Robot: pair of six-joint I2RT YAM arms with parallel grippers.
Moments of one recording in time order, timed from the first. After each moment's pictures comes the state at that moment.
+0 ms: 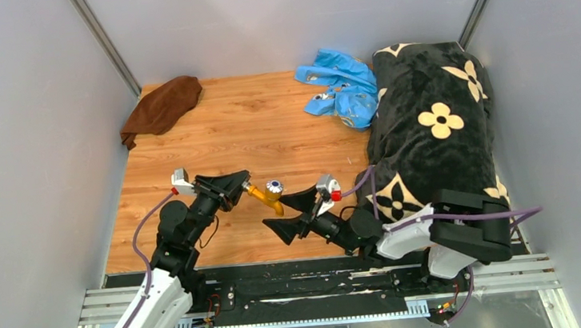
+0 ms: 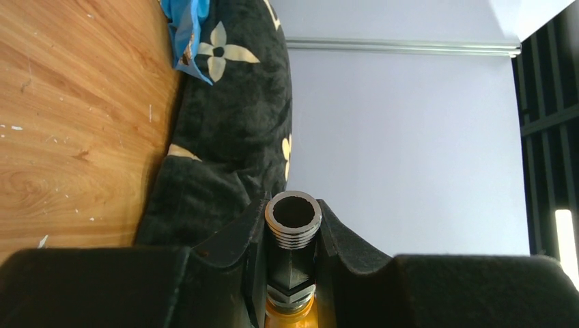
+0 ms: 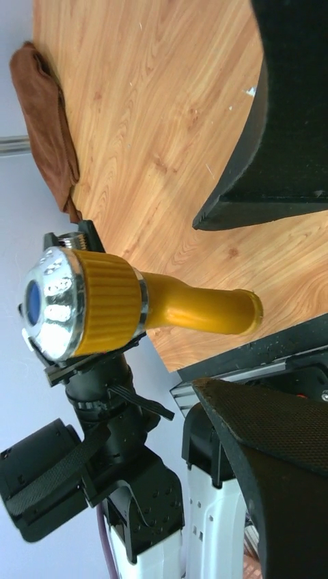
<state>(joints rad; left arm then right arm) -0.36 0.50 0.21 0.32 0.19 -1.58 1.26 1.55 0.39 1.44 0.20 0.33</state>
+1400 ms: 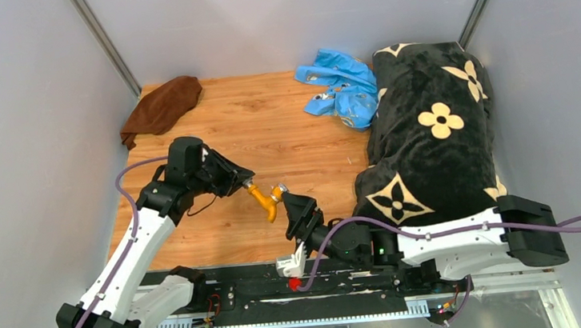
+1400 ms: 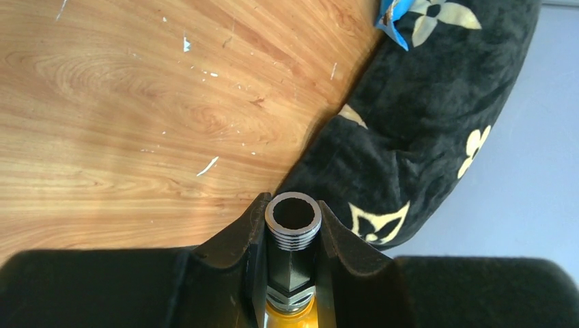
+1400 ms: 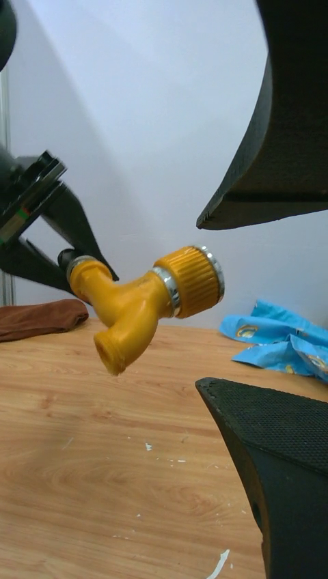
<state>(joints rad) -0.36 0.96 0.88 -0.60 0.22 -1.17 1.47 1.15 0.55 0.48 0.44 -1.38</state>
